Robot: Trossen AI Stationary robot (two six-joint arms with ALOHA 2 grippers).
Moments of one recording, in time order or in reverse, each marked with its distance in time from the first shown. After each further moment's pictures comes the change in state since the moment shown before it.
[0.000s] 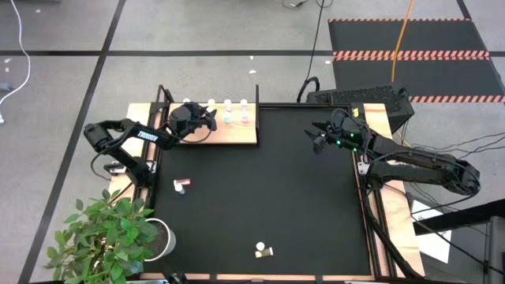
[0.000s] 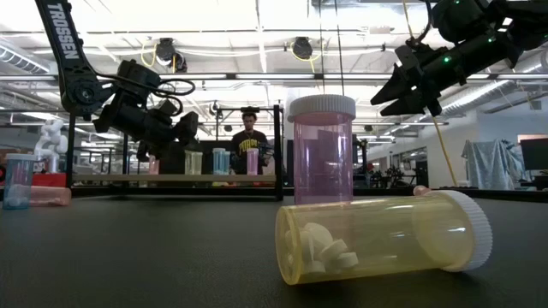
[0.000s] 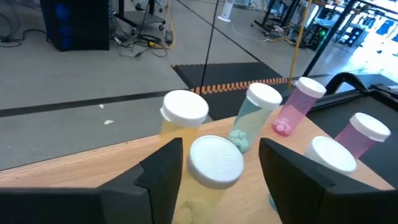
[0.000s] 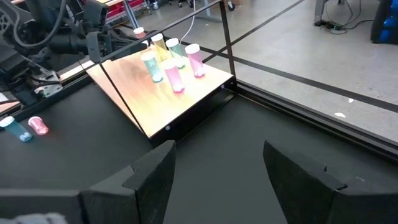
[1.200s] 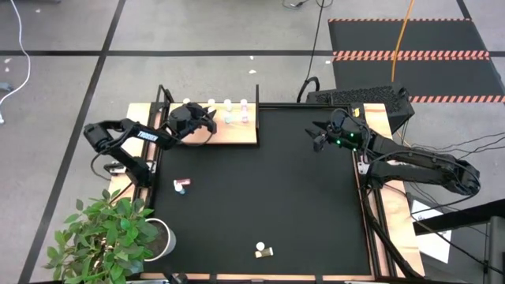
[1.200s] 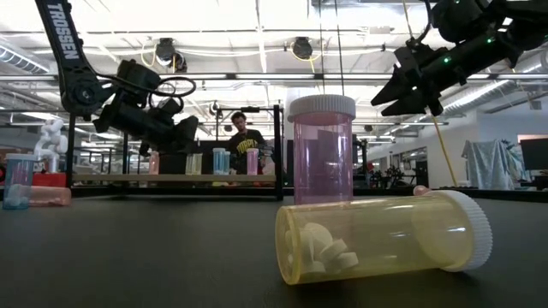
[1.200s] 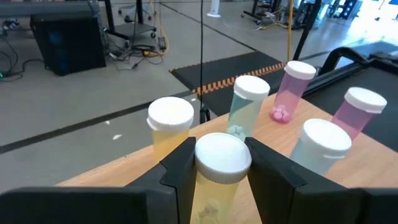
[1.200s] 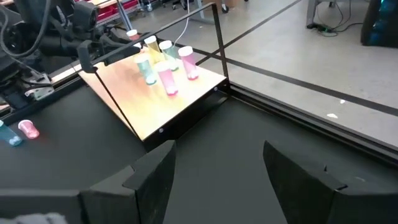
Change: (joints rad) left arm 0.002 0.000 0.000 0.005 0.028 0.172; right arm 0.000 0.000 0.000 0.001 0.027 -0.003
